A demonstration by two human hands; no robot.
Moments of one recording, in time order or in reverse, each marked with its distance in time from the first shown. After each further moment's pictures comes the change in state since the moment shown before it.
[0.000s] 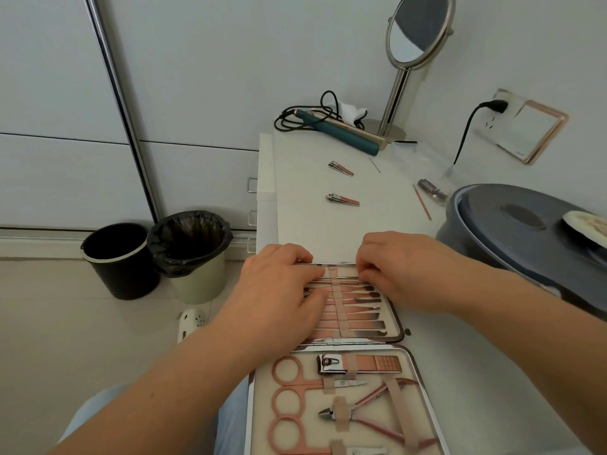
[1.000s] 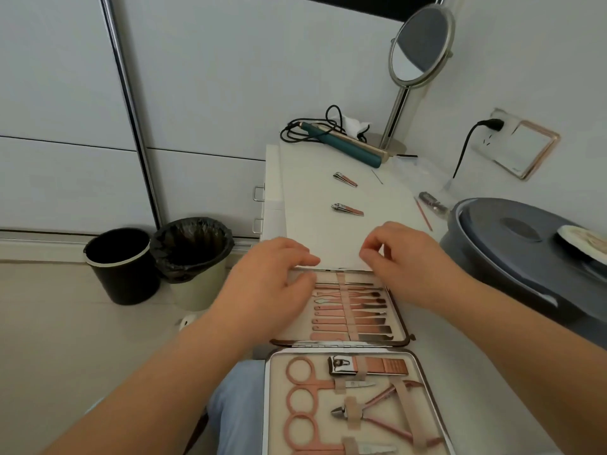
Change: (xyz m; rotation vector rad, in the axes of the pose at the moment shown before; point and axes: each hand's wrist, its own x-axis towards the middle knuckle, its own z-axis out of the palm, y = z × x) left_hand 0.004 -0.013 -0.020 -0.203 0.120 -0.055; right_hand 0.012 0.000 0.013 0.345 0.322 0.237
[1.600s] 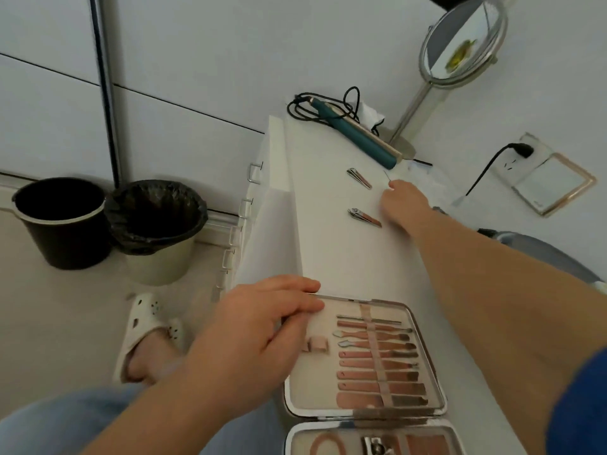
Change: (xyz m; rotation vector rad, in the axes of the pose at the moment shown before) left_hand -0.011 -0.042 0.009 -0.448 -0.003 -0.061; right_hand 0.178 0.076 0.036 -0.152 -0.010 0.564
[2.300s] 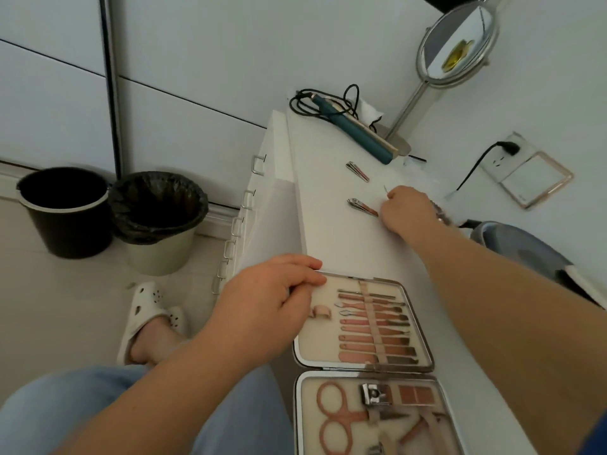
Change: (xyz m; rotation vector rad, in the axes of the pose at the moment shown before) left_hand -0.004 0.000 0.005 0.038 0.025 -0.085; right_hand -0.056 0.000 -0.011 -0.144 0.079 -0.030
